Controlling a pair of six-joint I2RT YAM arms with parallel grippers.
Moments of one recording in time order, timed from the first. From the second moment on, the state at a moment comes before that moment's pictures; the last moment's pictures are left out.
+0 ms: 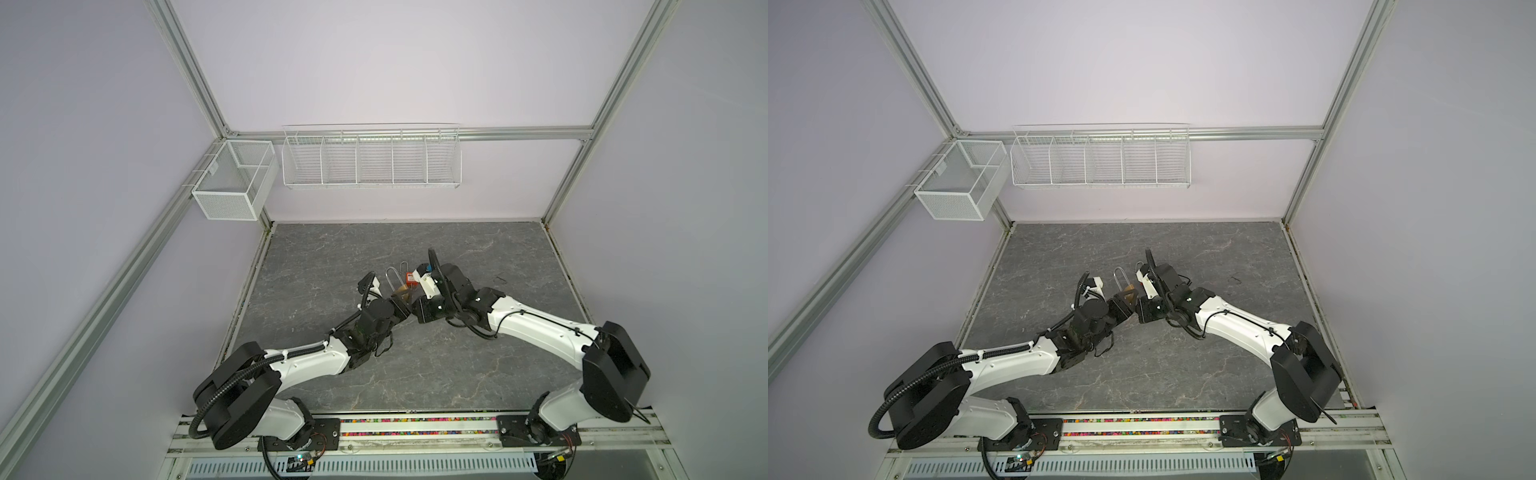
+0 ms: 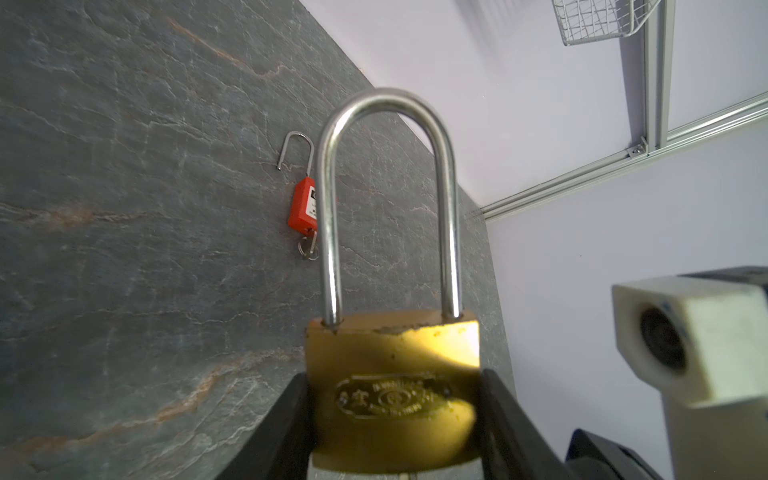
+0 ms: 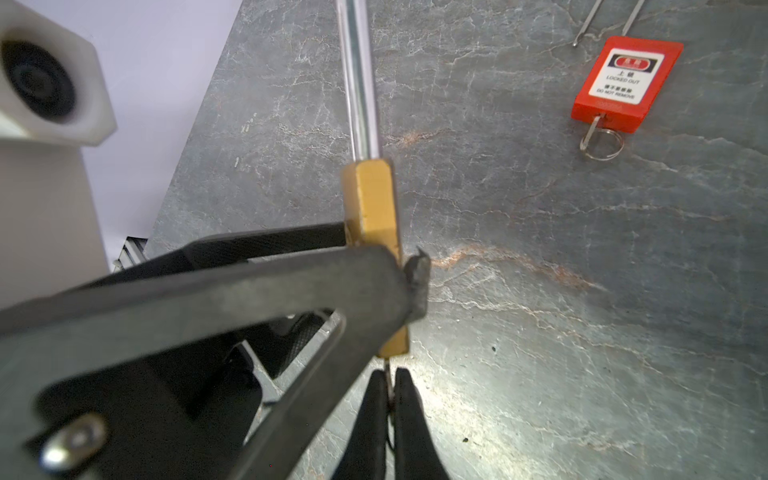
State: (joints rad) left arm -0.91 1.40 0.57 0.48 -0.29 -1.12; right arm 0.76 1.52 1.02 -0.30 -0.26 0.51
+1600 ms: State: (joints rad) left arm -0.94 1.36 0.51 0.29 -0.25 -1.25; right arm 0.77 1.52 0.76 0.00 -0.43 0.57
